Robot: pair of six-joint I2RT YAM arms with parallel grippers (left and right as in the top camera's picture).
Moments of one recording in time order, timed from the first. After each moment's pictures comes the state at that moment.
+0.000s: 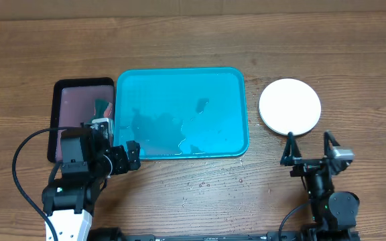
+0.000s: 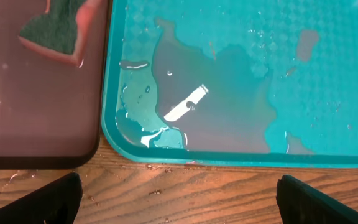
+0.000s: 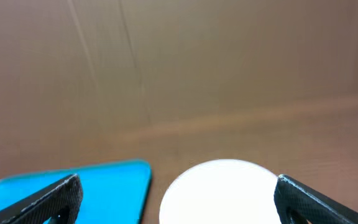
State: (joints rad) left arm 0.06 0.87 0.68 -0.77 0.19 -0.15; right arm 0.06 0.01 0.02 0.00 -0.01 0.20
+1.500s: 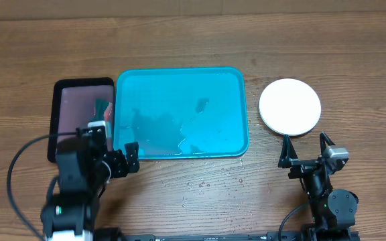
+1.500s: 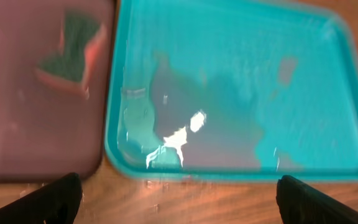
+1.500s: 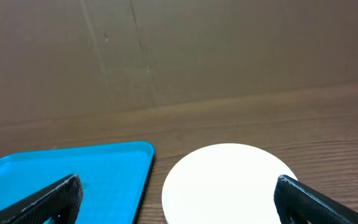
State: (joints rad) left arm 0.06 0.72 0.64 -0.72 0.19 -0.15; right arm 0.06 0.01 0.02 -0.04 -0.05 0.18
